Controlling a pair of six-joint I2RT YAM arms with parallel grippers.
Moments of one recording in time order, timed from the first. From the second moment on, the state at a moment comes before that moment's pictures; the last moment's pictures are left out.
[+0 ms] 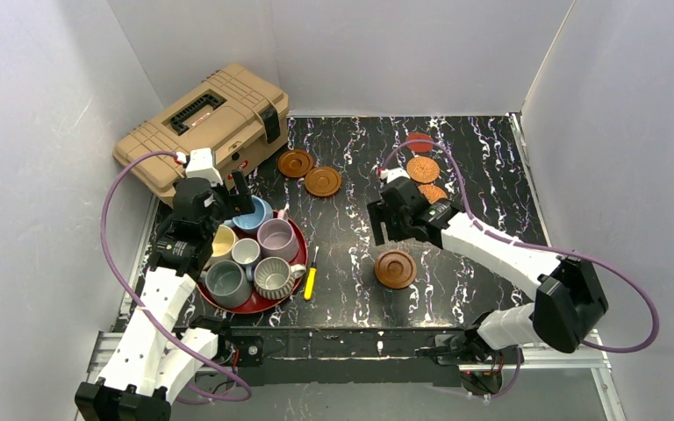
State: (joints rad) left arm -0.20 0.83 0.85 -0.41 -0.20 -0.23; right arm 0.77 1.38 1.03 -0.56 0.24 0.33
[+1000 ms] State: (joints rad) left arm -0.20 0.86 0.85 -0.43 -0.20 -0.22; right arm 1.00 1.50 0.87 -0.57 0.22 0.55
